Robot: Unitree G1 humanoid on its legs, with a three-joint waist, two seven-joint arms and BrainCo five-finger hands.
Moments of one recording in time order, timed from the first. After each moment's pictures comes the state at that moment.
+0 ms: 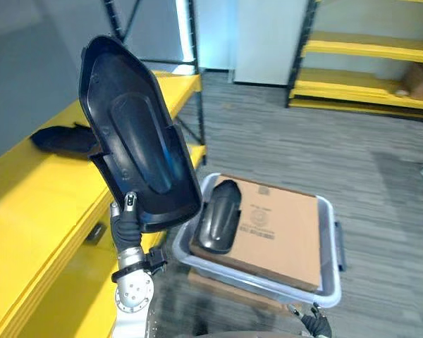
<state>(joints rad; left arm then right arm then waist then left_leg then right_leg) 0.33 -0.06 -0.04 -0.41 0.05 -0.16 0.33 0.29 0.05 -0.22 0.71 0.15 -0.10 -0.15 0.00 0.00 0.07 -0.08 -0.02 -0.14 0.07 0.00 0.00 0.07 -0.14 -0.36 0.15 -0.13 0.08</state>
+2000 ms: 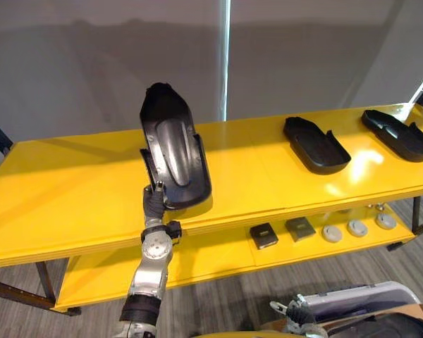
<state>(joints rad) -0.15 0.05 -0.01 0.26 0.05 -0.05 0.41 0.23 0.00 -0.10 0.77 0.02 -0.08 -0.11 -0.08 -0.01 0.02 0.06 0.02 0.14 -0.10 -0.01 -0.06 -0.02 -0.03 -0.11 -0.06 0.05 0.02</state>
